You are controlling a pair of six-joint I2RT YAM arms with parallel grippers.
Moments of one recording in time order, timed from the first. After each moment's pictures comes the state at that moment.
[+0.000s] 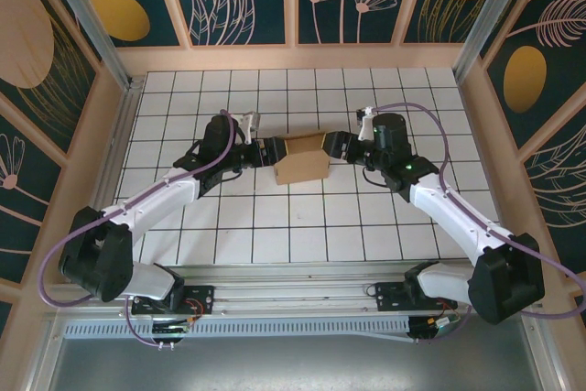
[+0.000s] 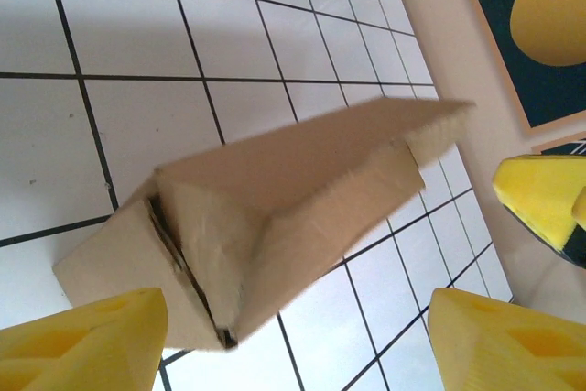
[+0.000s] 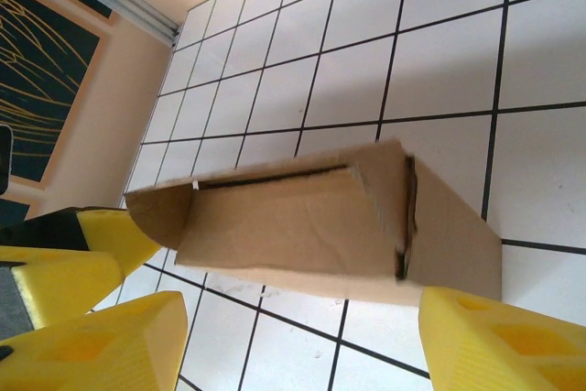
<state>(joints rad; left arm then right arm) -0.51 1.41 0.91 -0.03 0.39 -0.67 0.45 1.21 0.88 -0.17 -0.32 0.60</state>
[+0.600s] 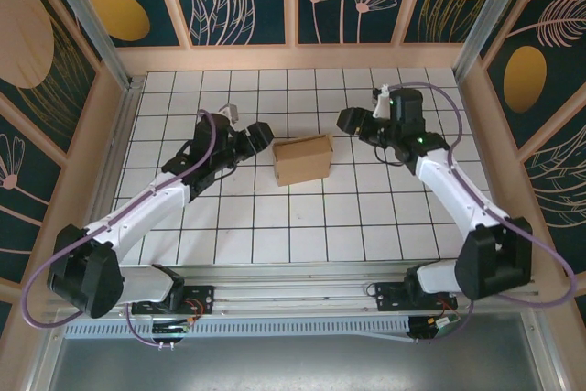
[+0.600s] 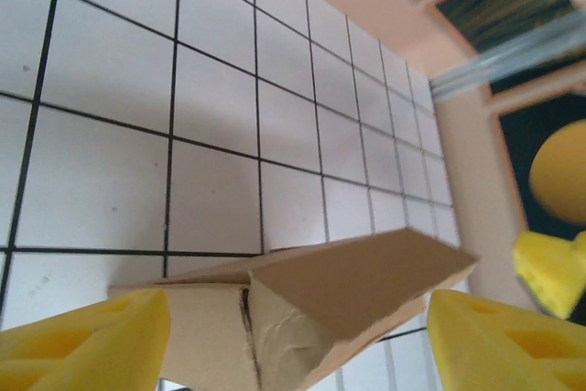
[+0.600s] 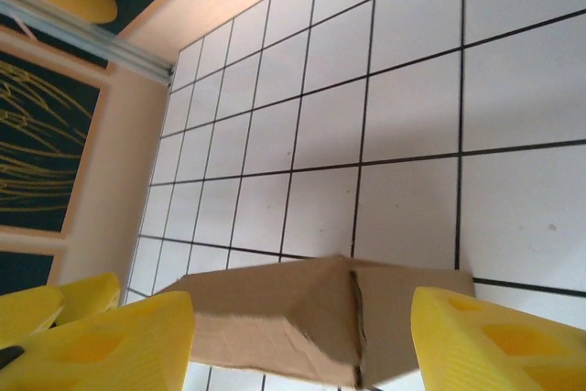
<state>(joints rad) -0.52 1.31 0.93 -0.10 0.13 -0.95 0.28 1.37 1.10 -0.30 -0.47 0.60</state>
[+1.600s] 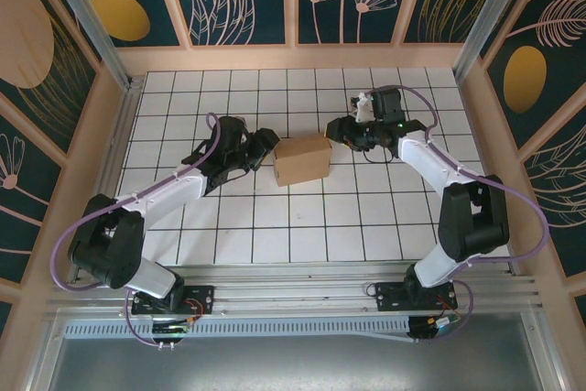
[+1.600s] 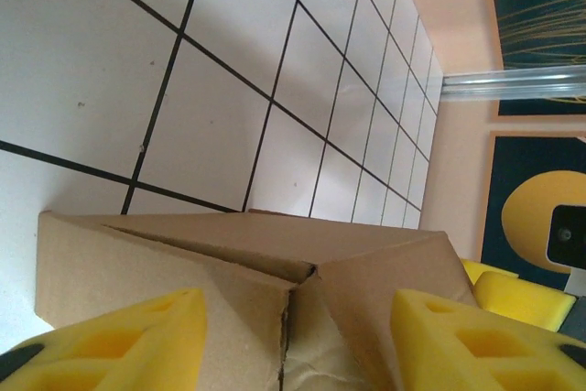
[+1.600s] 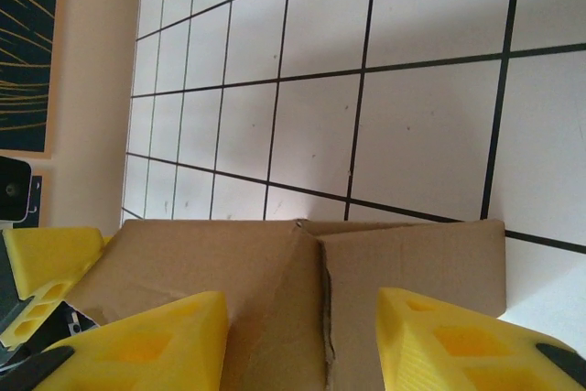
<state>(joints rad) -0.52 1.50 0.91 0.01 0.24 -1.23 0.30 1.60 1.16 -0.36 -0.62 0.54</state>
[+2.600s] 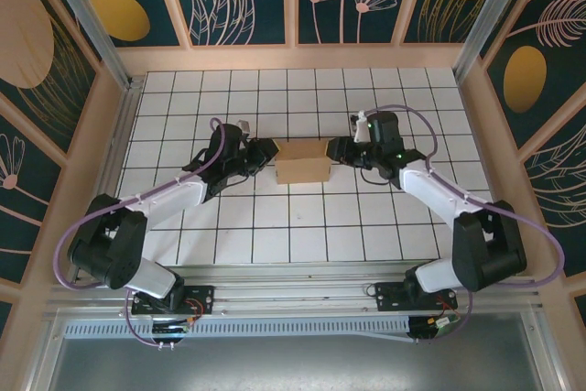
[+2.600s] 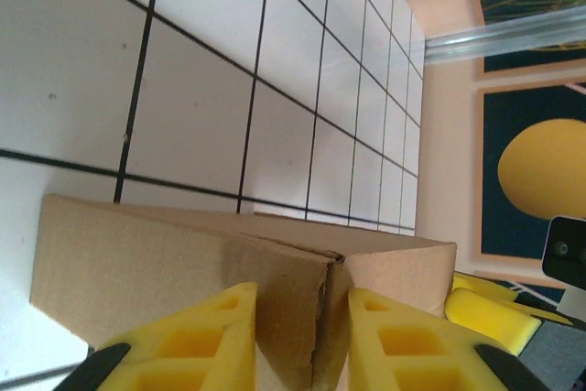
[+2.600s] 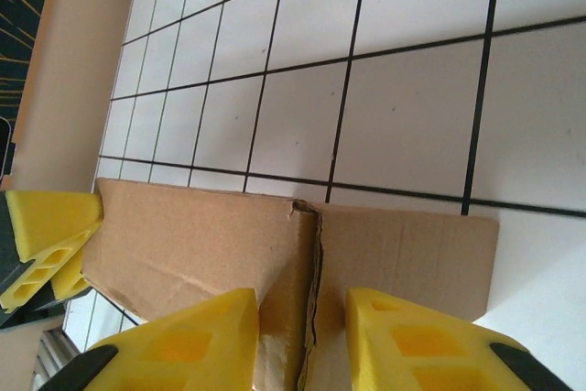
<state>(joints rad) -0.53 1.48 0.81 0.14 0.30 -1.14 0.39 1.38 0.85 -0.14 -0.46 0.58</state>
